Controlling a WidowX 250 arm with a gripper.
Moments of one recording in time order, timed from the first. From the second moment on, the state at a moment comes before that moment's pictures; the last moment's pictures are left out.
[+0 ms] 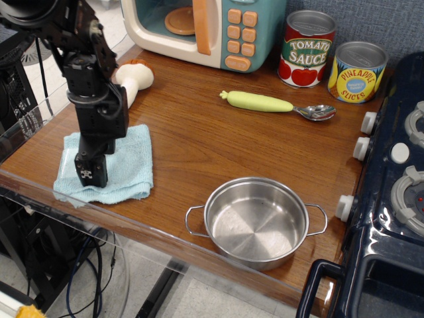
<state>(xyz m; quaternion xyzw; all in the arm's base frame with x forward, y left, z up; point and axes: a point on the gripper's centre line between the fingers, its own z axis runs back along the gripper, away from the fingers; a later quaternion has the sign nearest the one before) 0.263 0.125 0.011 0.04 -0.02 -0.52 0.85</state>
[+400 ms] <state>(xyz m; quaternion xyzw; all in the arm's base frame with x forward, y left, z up) 0.286 0.104 0.009 0.01 -0.08 -0.56 0.82</state>
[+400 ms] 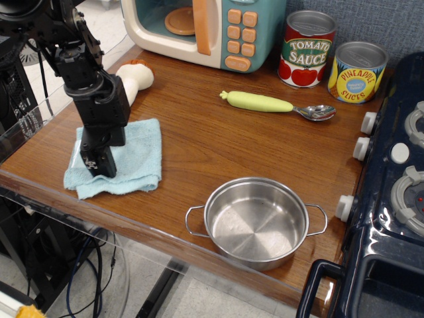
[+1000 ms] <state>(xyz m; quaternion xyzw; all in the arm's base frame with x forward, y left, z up) 0.351 0.009 0.007 0.01 -0.04 -0.66 0.75</state>
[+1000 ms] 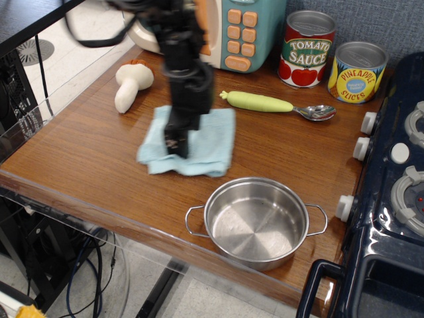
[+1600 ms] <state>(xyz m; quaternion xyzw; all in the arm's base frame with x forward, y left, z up) 0.368 -0.064 0.006 -0.01 -0.04 -0.73 0.69</state>
